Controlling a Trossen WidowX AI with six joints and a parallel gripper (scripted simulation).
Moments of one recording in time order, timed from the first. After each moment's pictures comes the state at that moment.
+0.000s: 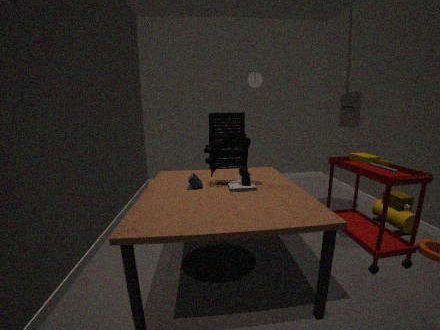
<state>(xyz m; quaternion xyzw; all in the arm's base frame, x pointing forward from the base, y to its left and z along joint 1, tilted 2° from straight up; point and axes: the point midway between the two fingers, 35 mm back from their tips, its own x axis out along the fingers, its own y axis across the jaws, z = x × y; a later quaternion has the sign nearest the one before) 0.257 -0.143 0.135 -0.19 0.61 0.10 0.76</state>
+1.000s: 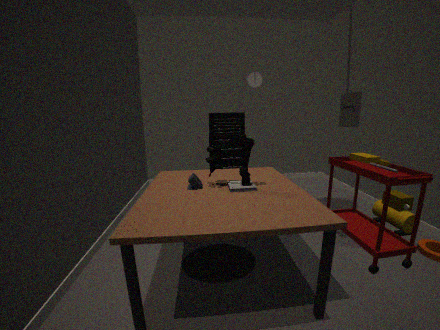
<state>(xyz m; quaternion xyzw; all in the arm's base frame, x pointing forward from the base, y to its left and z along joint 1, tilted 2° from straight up) 0.264 -0.135 0.135 -0.26 0.54 0.11 0.79</state>
